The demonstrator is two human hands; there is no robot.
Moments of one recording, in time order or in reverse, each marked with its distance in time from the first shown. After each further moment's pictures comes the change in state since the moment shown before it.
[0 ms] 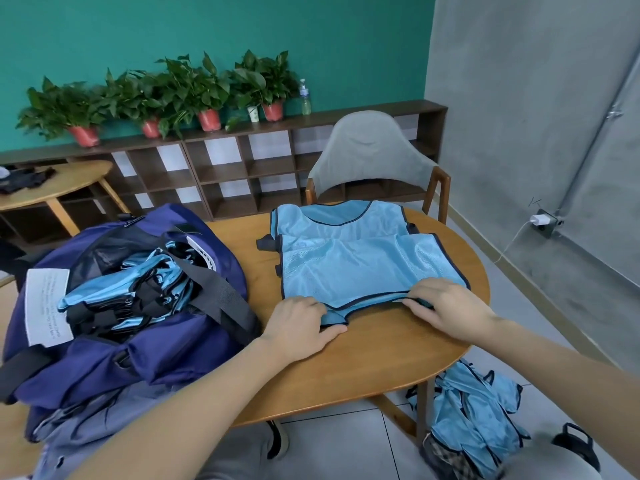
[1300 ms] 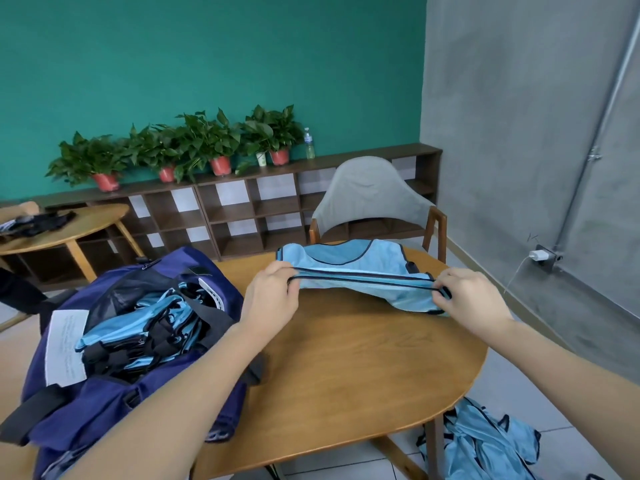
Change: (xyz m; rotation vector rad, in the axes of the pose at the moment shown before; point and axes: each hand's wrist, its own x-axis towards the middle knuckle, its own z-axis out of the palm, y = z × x) left_hand 0.036 -0.046 -0.082 -0.348 0.544 -0.196; right_hand 0.032 0.021 -0.054 -0.201 0.231 0.329
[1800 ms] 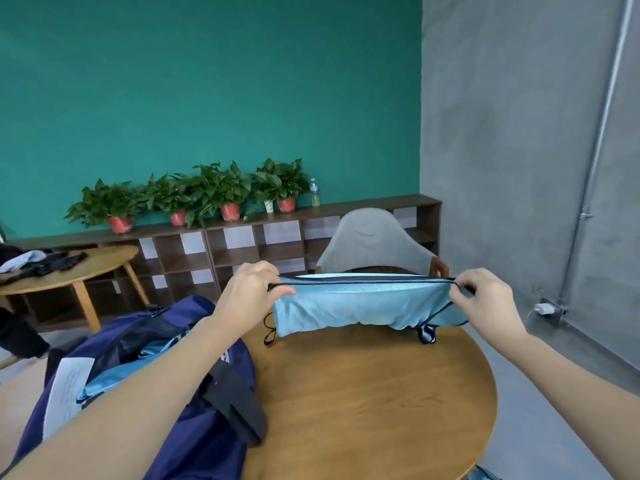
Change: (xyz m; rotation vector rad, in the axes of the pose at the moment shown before) left_hand 0.074 -0.019 -0.076 0.020 0.032 0.197; right_hand 0.060 0.004 -0.052 0.322 0.319 0.204
